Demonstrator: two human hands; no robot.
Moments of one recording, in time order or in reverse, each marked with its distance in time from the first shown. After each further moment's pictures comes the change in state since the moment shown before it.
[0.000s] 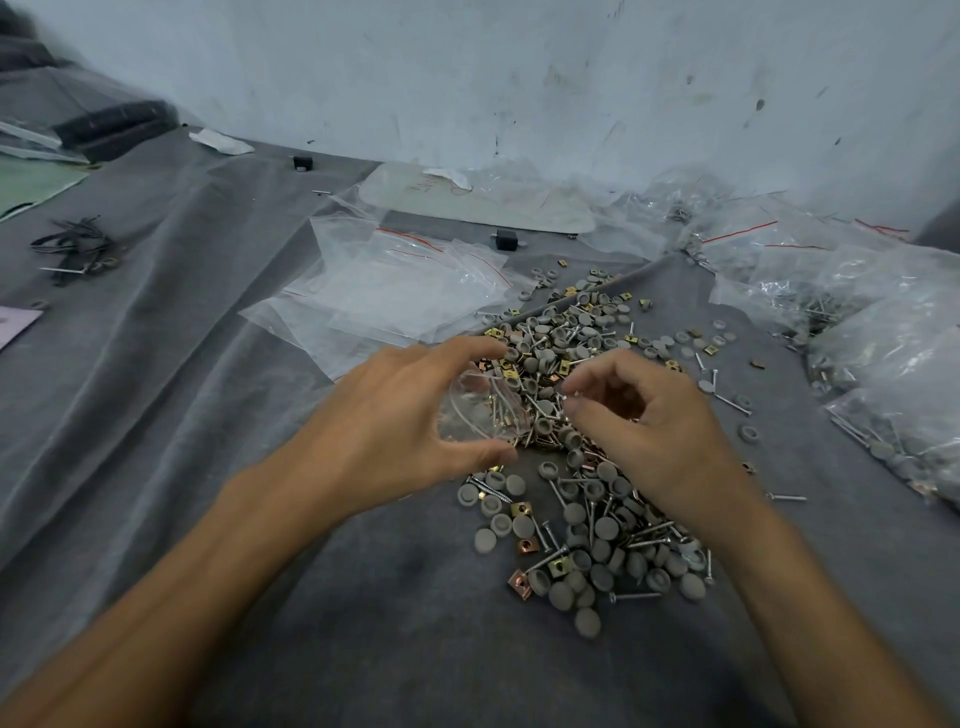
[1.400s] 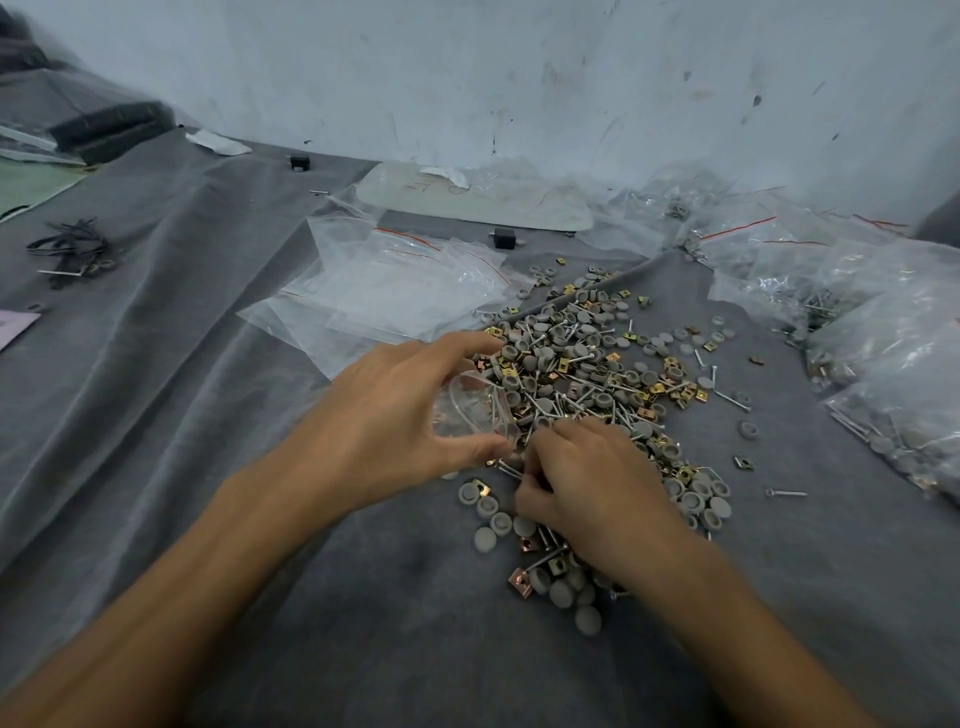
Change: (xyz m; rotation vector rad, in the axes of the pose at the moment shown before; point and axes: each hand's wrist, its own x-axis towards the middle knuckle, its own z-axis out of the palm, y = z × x) left_hand -0.001 -0.005 0.001 0.003 0.033 0.010; right_hand -0.013 0.000 0.044 -0.840 -0.296 -0.039
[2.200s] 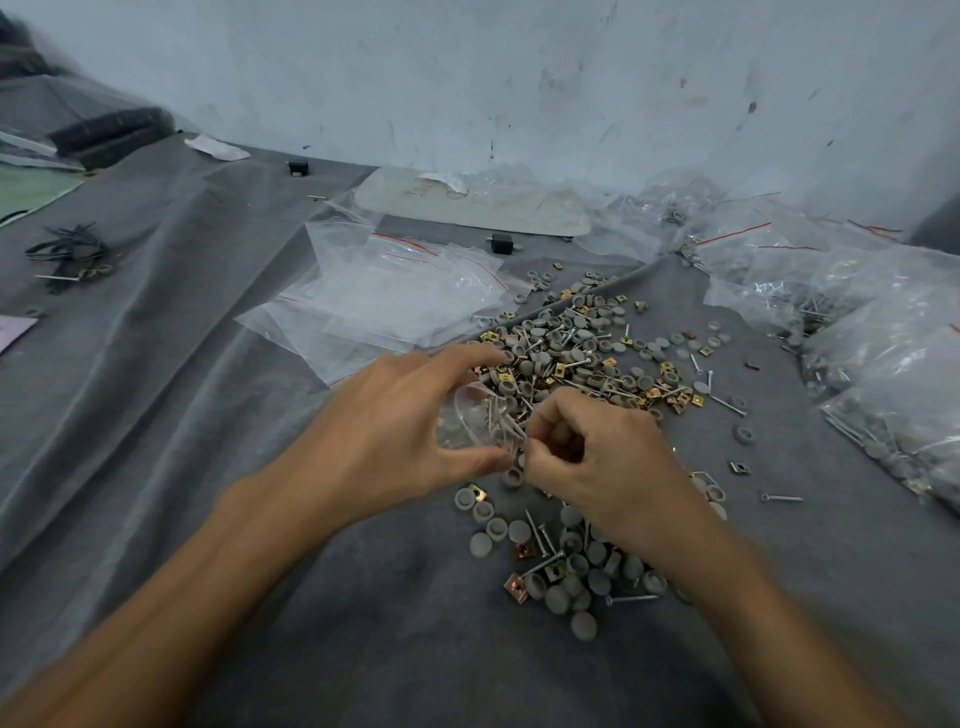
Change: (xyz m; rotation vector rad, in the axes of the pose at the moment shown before) left_hand -0.001 0.005 0.001 0.006 -0.032 -0.003; right_hand 0.000 0.013 -0.018 0.674 0.147 0.009
